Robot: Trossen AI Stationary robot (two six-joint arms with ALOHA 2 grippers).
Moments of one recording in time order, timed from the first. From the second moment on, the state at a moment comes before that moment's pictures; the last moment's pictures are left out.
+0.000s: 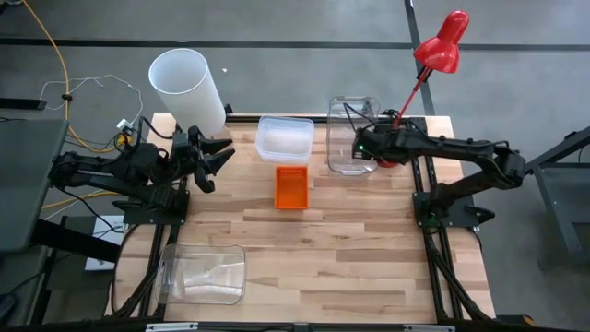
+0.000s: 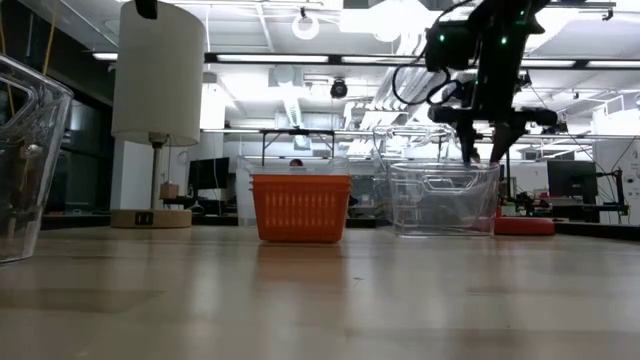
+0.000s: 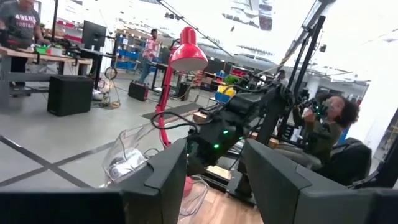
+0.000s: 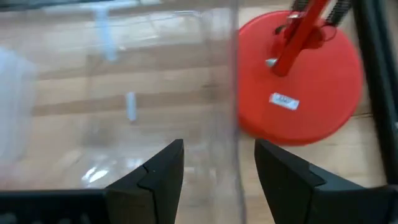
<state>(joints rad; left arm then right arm) 0.01 0.61 0.65 0.13 -0.49 -0.19 -0.39 1.33 0.95 -0.93 0.44 1.20</state>
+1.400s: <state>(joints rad) 0.01 0.62 0.65 0.12 -0.49 -0.23 -0.52 1.41 0.95 -0.85 0.43 0.98</state>
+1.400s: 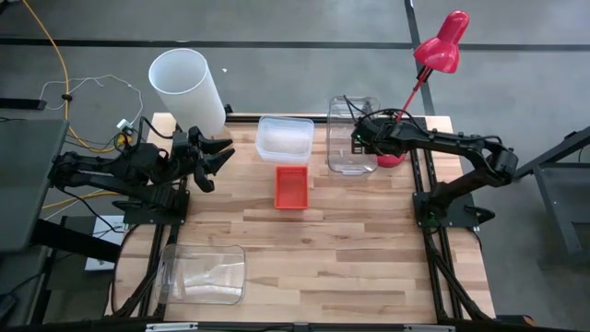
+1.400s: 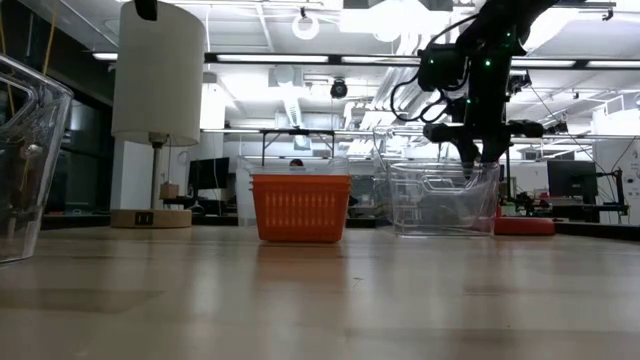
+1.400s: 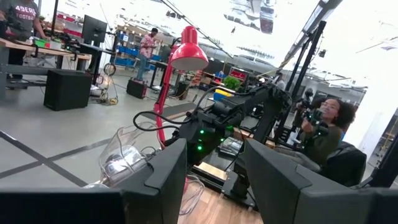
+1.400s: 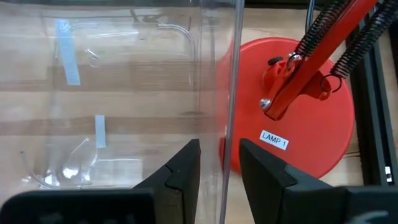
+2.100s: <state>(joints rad) 0.01 0.62 0.65 0.12 -0.49 -0.23 -0.53 1.37 1.06 -0.92 0.43 0.90</state>
